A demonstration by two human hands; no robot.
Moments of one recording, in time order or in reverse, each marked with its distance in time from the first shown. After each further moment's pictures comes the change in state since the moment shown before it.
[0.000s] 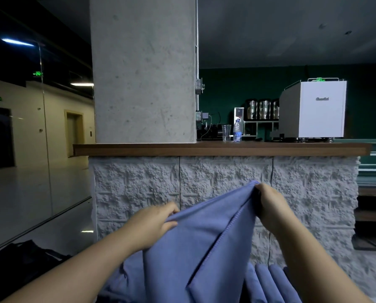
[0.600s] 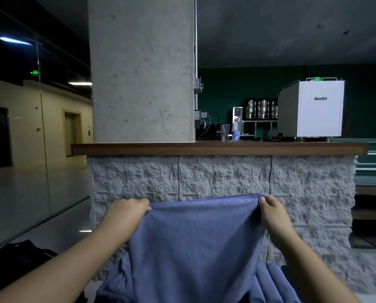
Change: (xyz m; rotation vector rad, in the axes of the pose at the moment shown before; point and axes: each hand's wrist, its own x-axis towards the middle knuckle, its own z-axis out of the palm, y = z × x) left_hand -0.002 -0.034 -0.004 0.542 0.120 -0.204; right_hand 0.010 0.036 -0.023 -0.484 0.072 -0.316
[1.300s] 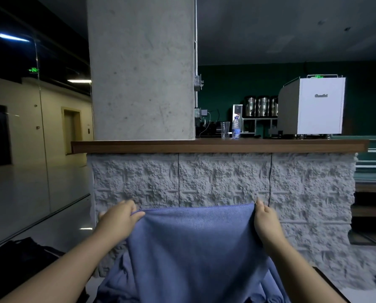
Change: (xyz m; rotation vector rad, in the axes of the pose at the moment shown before) left_hand -0.010 -0.017 0.041 -0.548 -0.063 -0.364; right_hand -0.017 0.009 0.016 0.026 0.010 0.129
